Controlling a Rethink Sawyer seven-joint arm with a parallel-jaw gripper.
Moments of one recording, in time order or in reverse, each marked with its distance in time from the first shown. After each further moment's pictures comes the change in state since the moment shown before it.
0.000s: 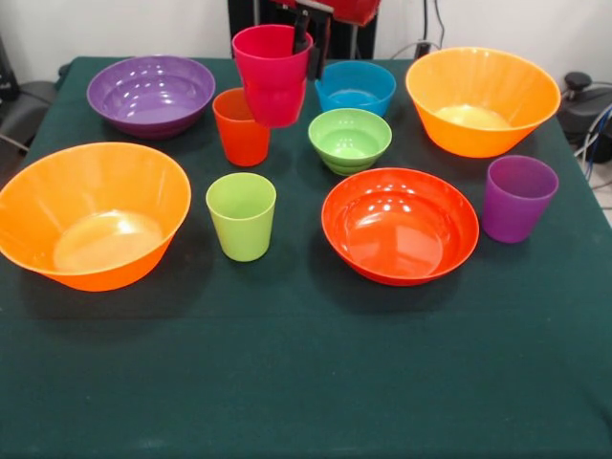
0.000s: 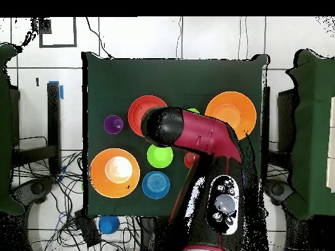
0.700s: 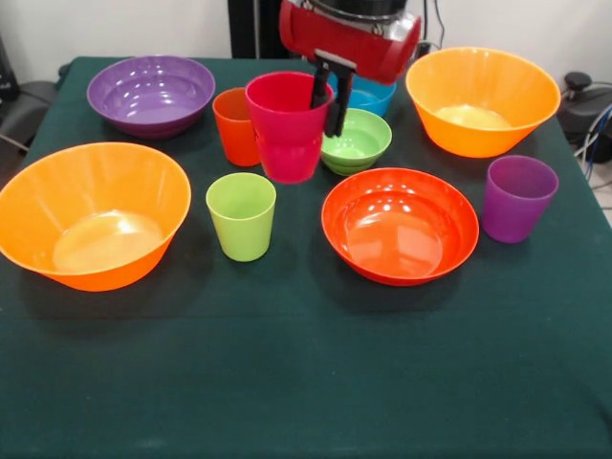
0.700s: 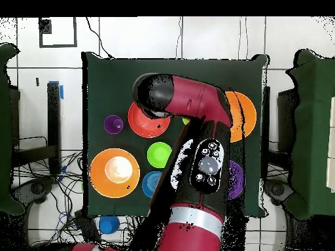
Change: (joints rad) arm 0.055 0.170 -0.043 -0.305 0.034 0.133 0.123
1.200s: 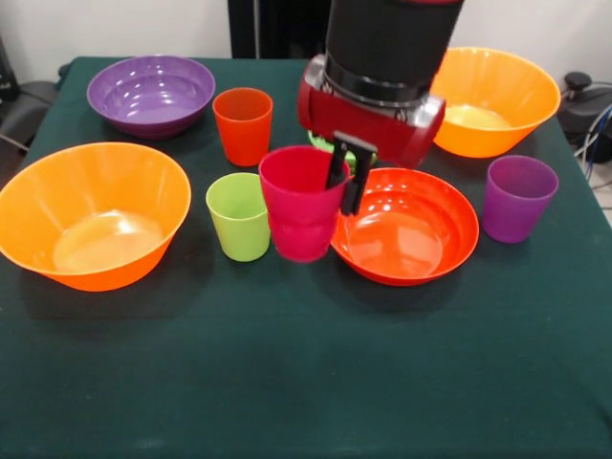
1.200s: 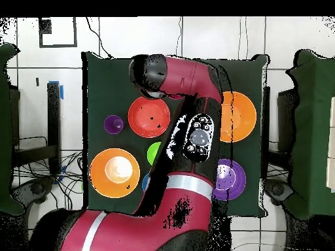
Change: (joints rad) arm 0.006 0.167 -0.001 -0.241 0.022 0.022 0.046
